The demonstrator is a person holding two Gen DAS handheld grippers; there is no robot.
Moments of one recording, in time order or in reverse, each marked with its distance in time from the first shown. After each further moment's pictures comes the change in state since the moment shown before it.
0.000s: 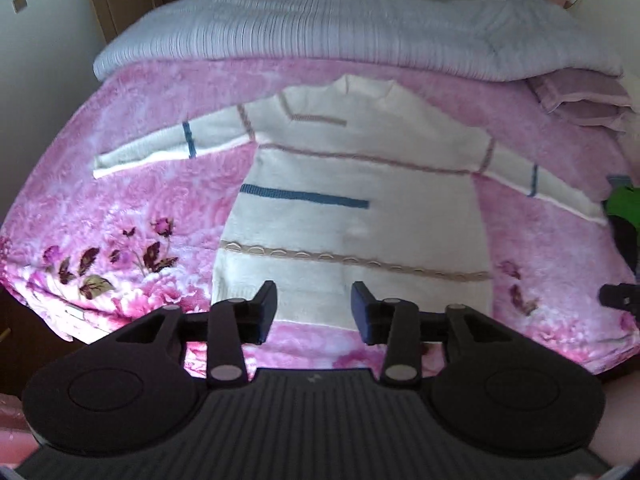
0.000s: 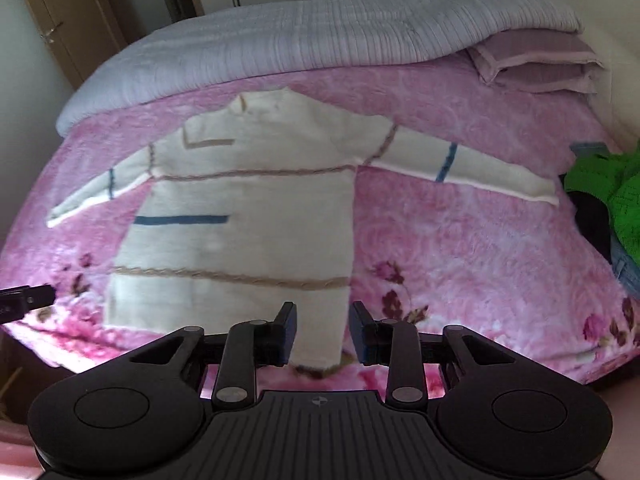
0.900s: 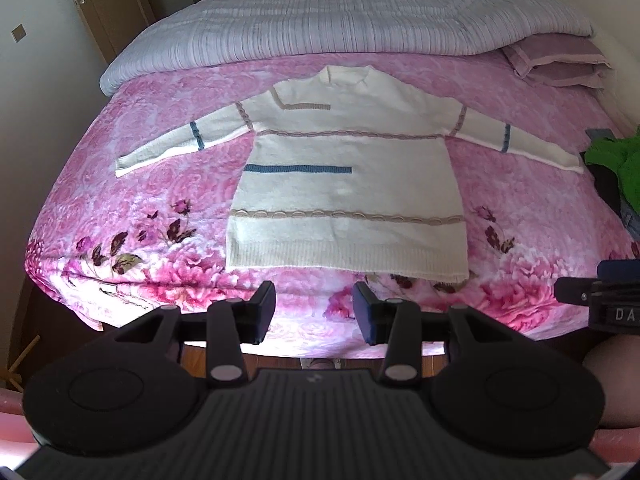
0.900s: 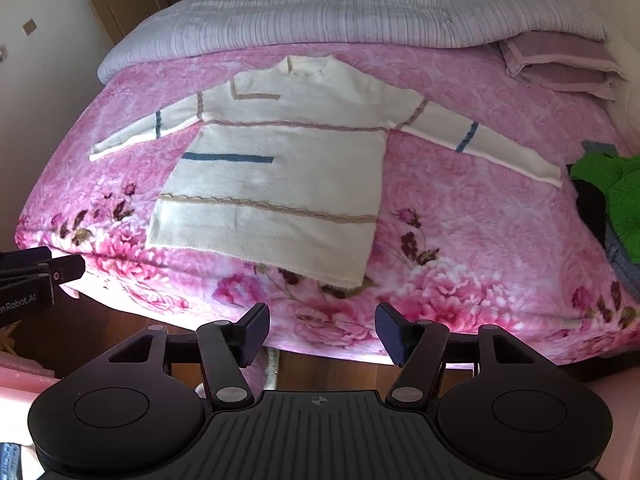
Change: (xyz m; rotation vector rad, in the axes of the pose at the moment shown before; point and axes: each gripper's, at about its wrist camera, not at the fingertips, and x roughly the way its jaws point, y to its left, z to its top) left arm -0.092 -0.033 -0.059 0.088 0.023 0.043; right arm -0.064 0.036 -0.063 -0.115 0.084 0.024
